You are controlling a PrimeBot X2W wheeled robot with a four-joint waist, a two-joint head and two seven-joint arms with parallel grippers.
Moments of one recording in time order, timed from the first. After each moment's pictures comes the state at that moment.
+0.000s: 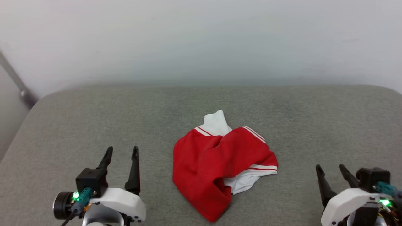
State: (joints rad) left arm -0.04 0.25 -0.24 0.05 -0.34 0.15 -0.11; right arm 0.02 -0.05 -0.10 0.10 0.11 0.13 0.13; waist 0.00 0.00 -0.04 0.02
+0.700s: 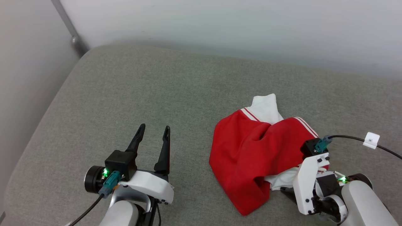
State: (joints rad) left arm -0.19 0.16 -0.34 0.15 -0.33 0.09 -0.20; right arm -0.29 -0.20 0.24 0.35 0.37 0.13 0.86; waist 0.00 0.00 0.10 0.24
